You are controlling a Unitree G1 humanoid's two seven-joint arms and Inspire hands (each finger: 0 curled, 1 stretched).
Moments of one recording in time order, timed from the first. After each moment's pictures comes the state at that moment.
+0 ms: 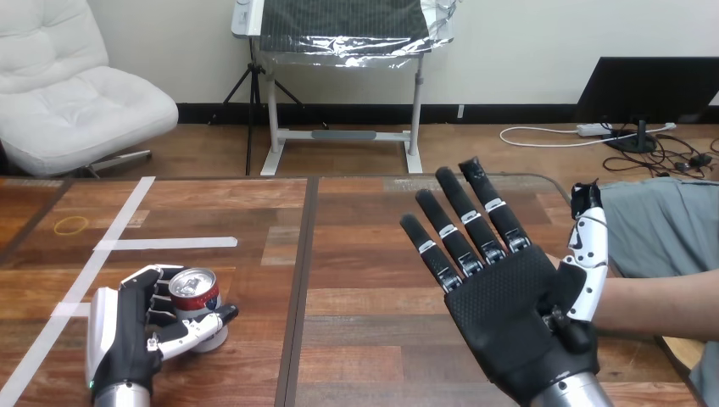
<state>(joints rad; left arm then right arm) -0.22 0.29 0.01 1.05 0.27 -0.65 0.42 0.32 -0.05 0.04 -0.49 1.24 0.34 0.07</state>
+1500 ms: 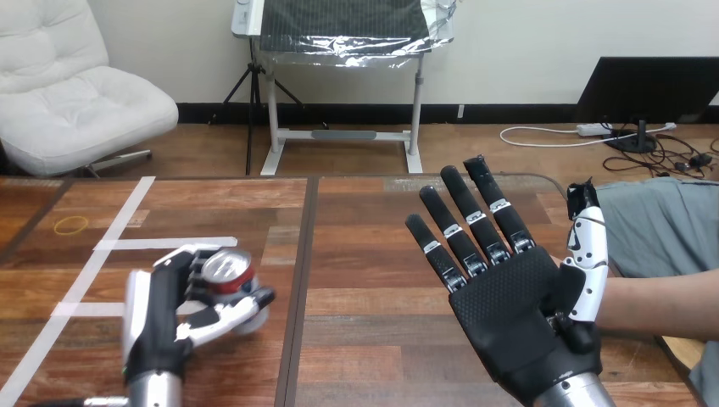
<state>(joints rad) -0.20 0.23 0.01 0.96 0.25 -0.74 0.36 0.31 -0.04 0.02 -0.47 1.24 0.35 0.09</state>
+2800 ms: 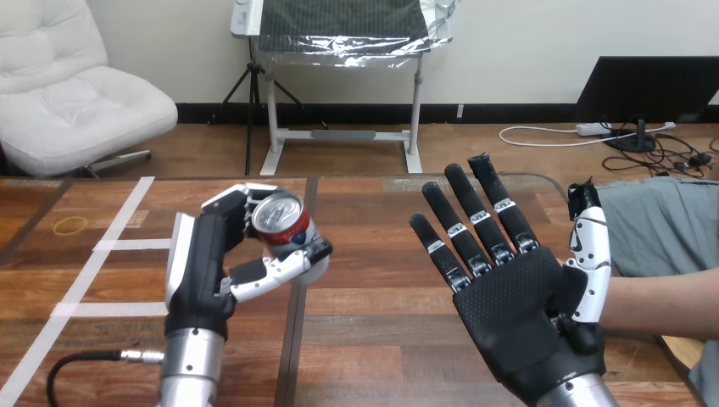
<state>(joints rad) -0.12 0.11 0.00 0.48 0.17 -0.62 0.14 0.31 -0.04 0.01 -0.45 1.23 0.35 0.11</state>
